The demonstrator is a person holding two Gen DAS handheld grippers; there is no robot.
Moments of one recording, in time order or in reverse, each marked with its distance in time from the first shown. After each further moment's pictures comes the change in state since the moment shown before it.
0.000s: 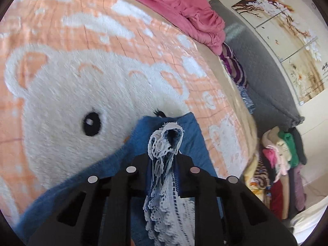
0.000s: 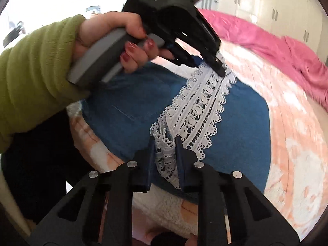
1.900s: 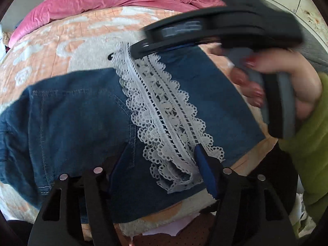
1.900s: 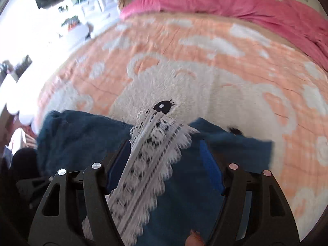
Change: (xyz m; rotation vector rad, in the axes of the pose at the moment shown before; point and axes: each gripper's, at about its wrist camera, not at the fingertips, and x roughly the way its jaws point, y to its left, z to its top) left arm -0.013 -0.060 -0.160 0.229 -0.052 0.413; right arm 0.111 -0.121 0.096 0.207 0.177 0.116
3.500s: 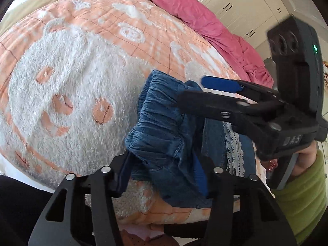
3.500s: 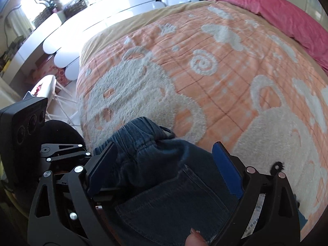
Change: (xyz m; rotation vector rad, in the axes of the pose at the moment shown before) left arm -0.067 0.162 -0.056 -0.616 -0.196 -0.050; right arm 0.040 0.178 0.047 -0.418 0.169 0.250
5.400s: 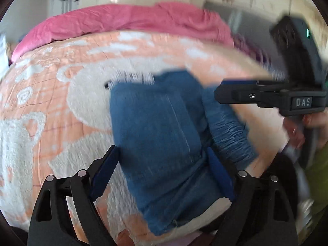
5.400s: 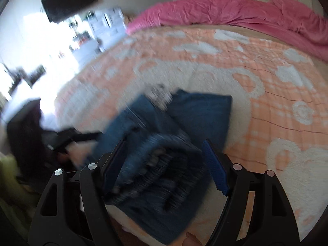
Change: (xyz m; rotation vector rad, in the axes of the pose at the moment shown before) left arm 0.071 -0.178 -0.068 0.679 0.033 0.029; right arm -0.137 -0.102 -0.220 0.412 -0.271 -0.245
